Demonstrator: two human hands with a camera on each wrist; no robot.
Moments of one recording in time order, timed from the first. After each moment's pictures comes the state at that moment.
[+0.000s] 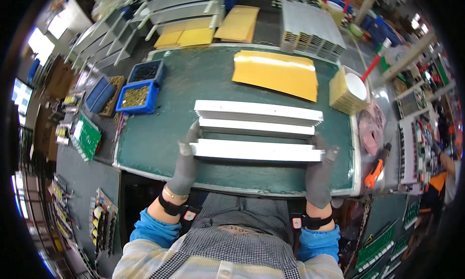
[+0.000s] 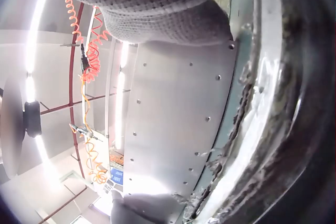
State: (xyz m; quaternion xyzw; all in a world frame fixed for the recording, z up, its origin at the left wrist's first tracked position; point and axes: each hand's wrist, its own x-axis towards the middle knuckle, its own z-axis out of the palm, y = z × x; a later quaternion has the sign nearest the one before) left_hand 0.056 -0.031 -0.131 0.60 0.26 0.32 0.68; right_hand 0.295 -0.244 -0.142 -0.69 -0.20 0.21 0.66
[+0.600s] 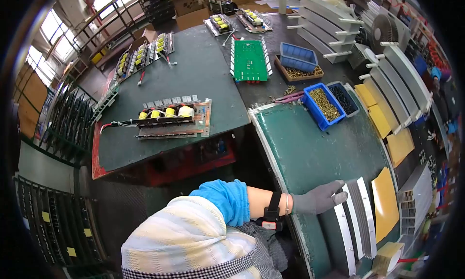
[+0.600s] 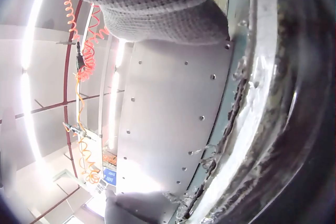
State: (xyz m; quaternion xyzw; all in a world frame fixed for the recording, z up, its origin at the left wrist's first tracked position) left_hand 0.059 -0.031 -0.147 0.64 0.32 0.40 0.58; right_hand 0.275 -0.217 -0.163 -0.66 -0.24 0.26 0.66
